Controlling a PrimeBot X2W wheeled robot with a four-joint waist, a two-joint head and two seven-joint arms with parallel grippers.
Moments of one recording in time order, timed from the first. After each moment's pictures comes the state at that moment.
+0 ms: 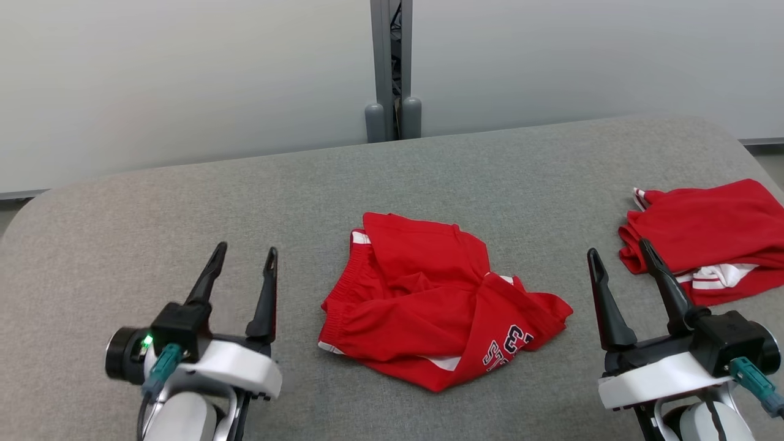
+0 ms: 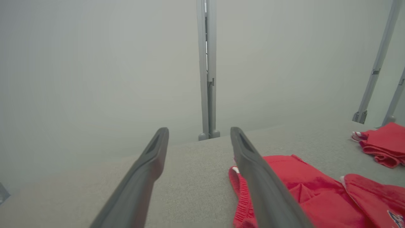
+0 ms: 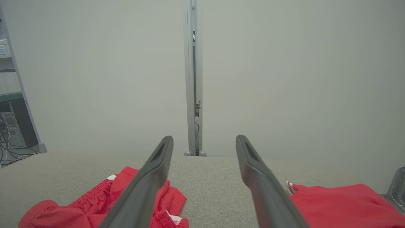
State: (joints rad) left arm -0.22 0.13 -0.25 0.32 -0.23 0.05 -0.26; right arm -0.11 -0.05 0.07 0.13 0.10 0.13 -0.26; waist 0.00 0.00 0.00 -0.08
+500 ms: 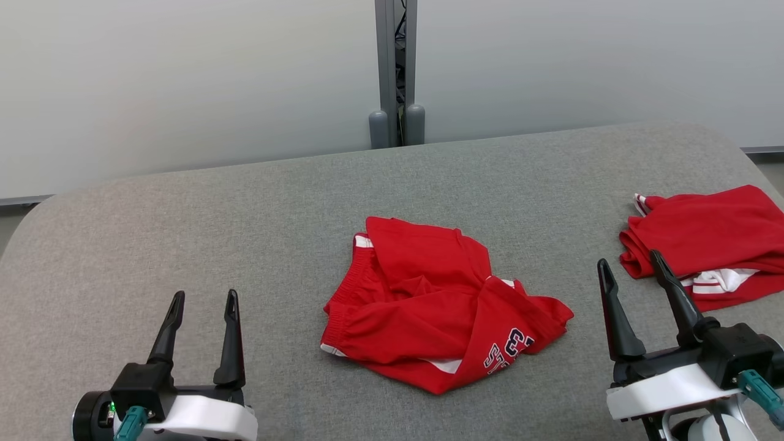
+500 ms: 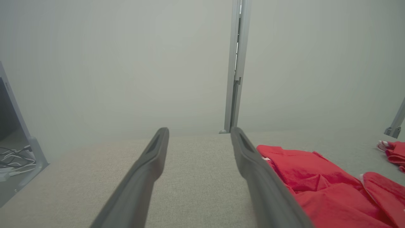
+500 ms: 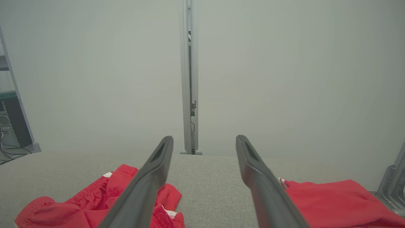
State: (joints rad) left arm 0.00 0.05 -0.05 0.15 -0.15 0.03 -0.26; right arm -0.07 -0.05 0.05 0.11 0.10 0.13 -0.26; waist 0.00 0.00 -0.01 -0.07
